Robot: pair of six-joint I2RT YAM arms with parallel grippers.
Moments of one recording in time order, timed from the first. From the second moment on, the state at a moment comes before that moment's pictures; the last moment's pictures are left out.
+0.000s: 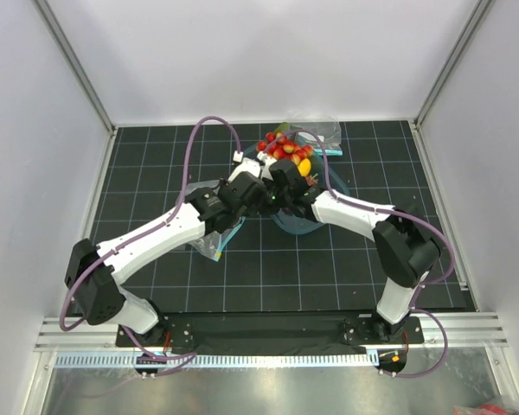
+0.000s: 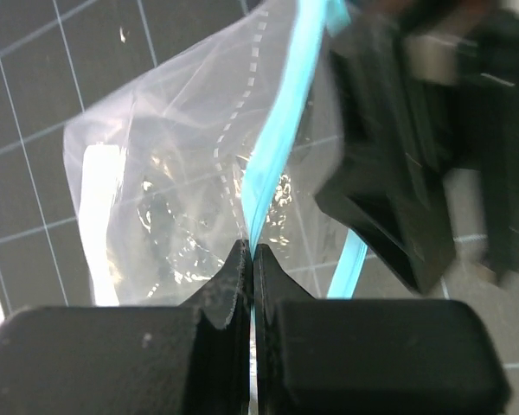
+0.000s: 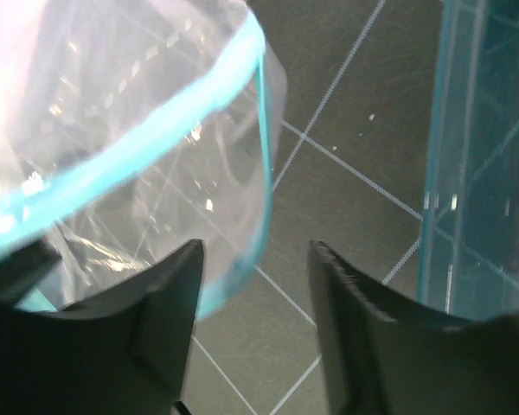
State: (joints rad) left arm -0.89 1.48 1.29 -0.77 -0.64 -0.29; right arm 0.70 1.76 1.19 -0.05 -0.31 0.51
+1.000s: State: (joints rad) left arm -0.78 1.47 1.29 -0.77 -0.54 -0.34; right arm 0.52 1.52 1.27 -0.16 0.17 0.41
